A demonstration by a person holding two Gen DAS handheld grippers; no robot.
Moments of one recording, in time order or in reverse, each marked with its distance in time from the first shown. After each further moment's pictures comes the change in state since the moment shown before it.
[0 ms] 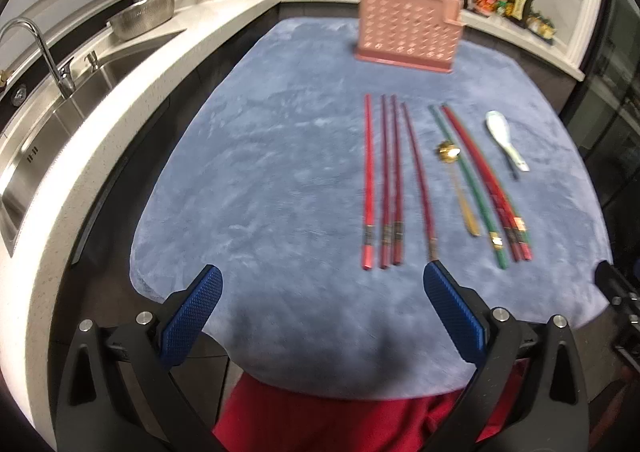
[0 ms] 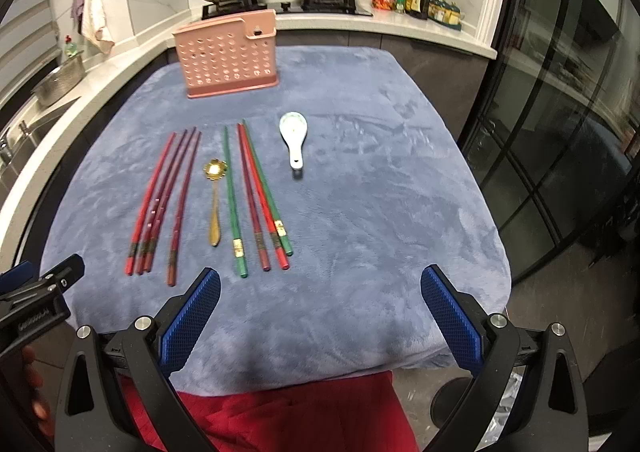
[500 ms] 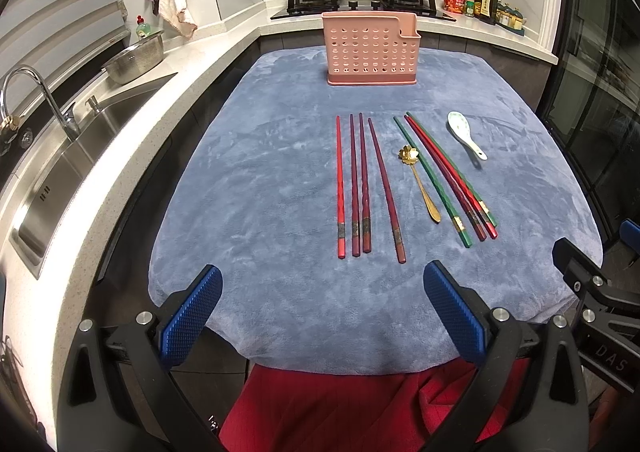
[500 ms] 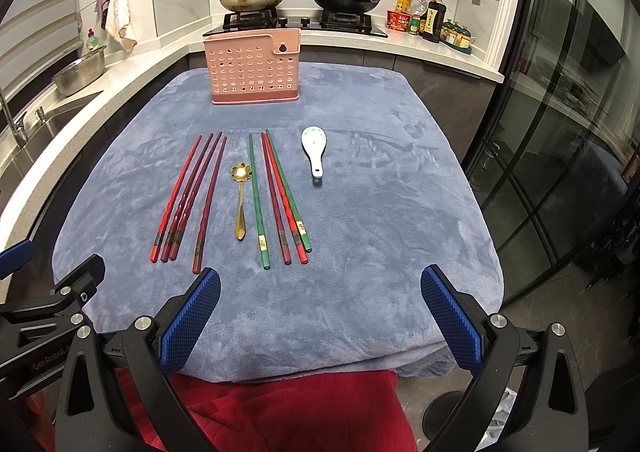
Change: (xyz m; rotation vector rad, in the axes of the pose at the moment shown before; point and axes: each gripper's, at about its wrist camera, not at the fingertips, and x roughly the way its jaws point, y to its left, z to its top) left arm -0.058 -0.031 -0.022 0.117 -0.100 0.002; right arm -0.038 0.019 -0.012 -0.063 -0.069 0.014
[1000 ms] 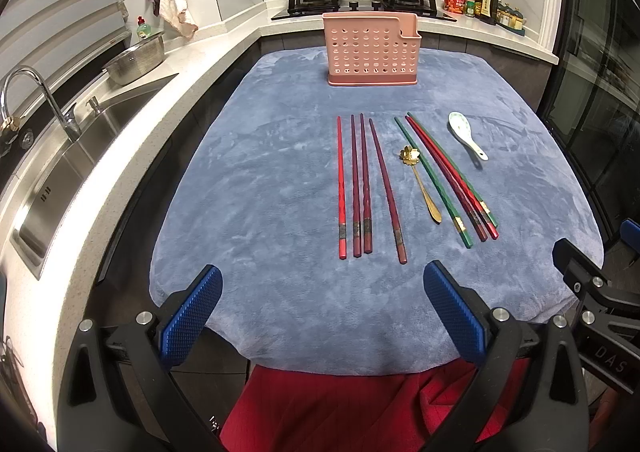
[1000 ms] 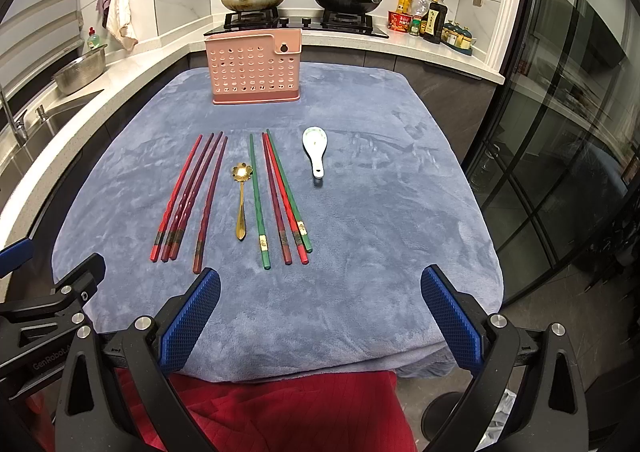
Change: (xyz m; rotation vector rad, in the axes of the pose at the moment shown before) left arm 0.000 -0.002 0.000 0.003 -0.001 0.004; right arm 0.000 0.001 0.000 -0.002 0.000 0.000
